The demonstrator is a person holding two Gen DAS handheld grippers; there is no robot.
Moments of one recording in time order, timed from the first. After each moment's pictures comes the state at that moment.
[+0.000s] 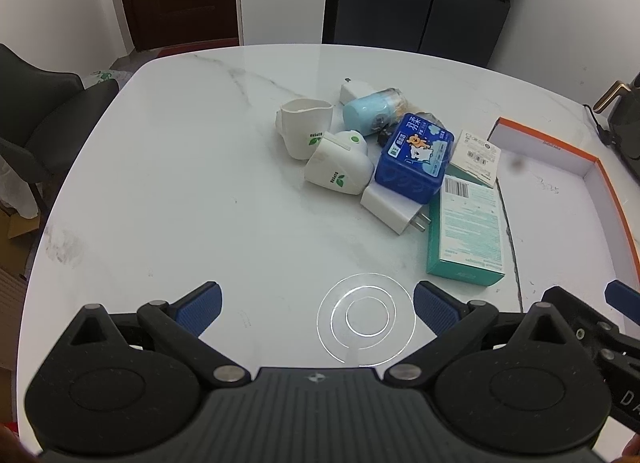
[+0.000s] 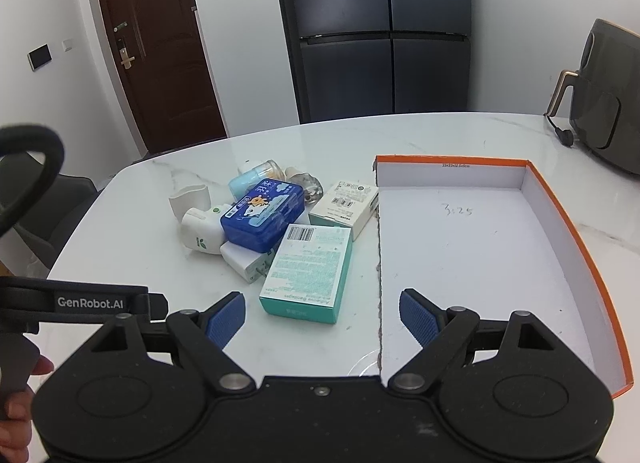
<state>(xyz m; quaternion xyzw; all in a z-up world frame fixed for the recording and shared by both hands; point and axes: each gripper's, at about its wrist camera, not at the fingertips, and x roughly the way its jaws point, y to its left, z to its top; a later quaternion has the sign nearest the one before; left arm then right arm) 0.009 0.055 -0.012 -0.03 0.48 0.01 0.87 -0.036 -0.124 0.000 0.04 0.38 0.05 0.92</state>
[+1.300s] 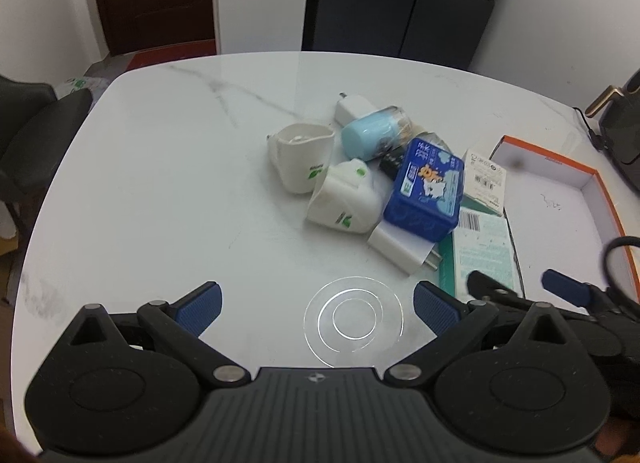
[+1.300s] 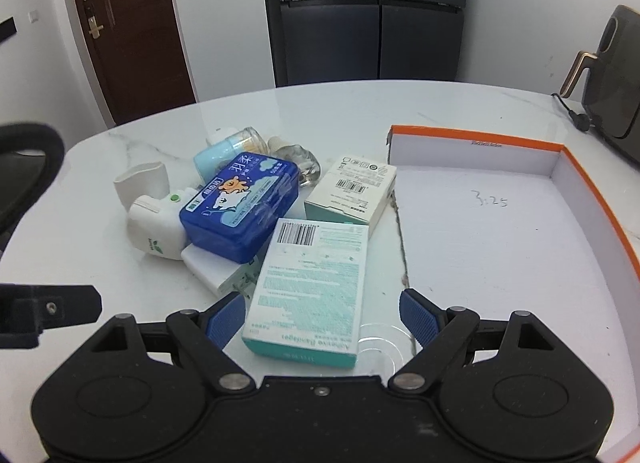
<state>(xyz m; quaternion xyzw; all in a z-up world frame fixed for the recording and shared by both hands) 0.057 0.074 -0.017 -0.03 0.49 -0.04 0.87 0.048 -0.086 -0.054 0.02 0.42 0.00 0.91</state>
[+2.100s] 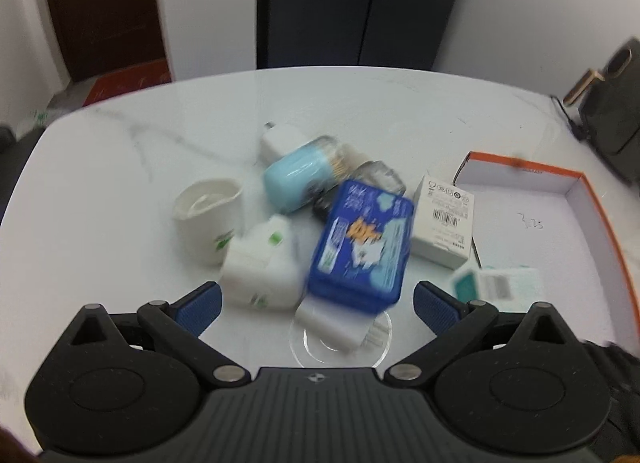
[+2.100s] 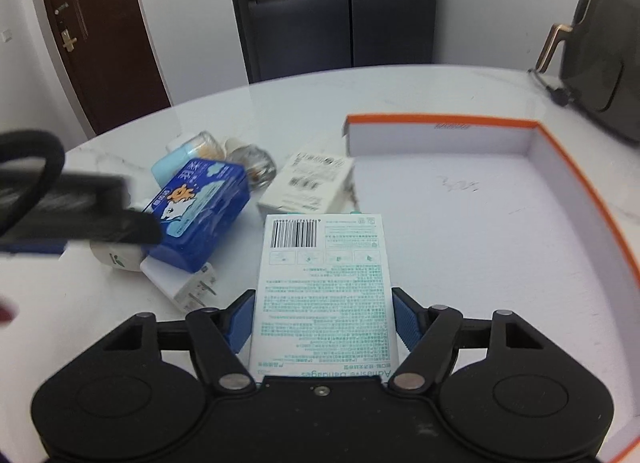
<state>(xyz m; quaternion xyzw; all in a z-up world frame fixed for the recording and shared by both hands) 0.120 0.011 -0.029 0.01 0.48 -0.08 0.88 0.062 -0.124 -0.039 0.04 0.43 -0.02 0.90</state>
